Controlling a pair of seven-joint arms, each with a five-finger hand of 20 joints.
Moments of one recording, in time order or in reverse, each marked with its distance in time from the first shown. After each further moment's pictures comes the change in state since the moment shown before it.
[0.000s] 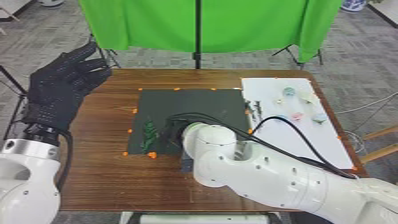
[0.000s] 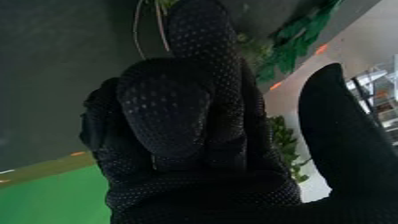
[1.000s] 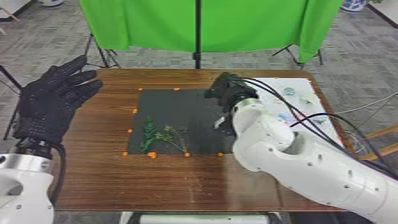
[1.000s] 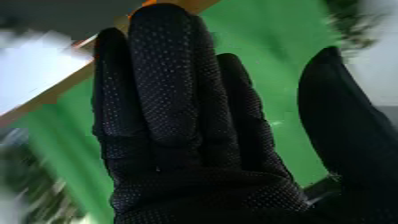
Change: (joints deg) left arm 7.4 -3.1 -4.0 -1.7 0.2 0.8 0.5; right arm -2.0 16.5 8.4 -6.2 -8.0 23.8 -0.3
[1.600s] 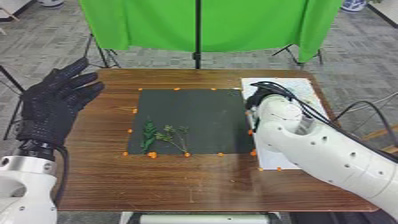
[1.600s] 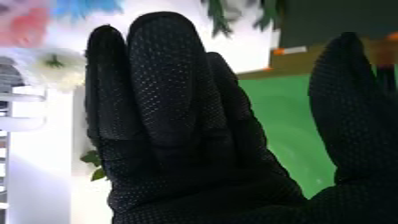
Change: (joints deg) left arm -0.4 -0.8 1.3 0.0 0.0 0.1 0.1; right arm 2.0 2.0 0.9 10.8 0.0 -20.4 10.6
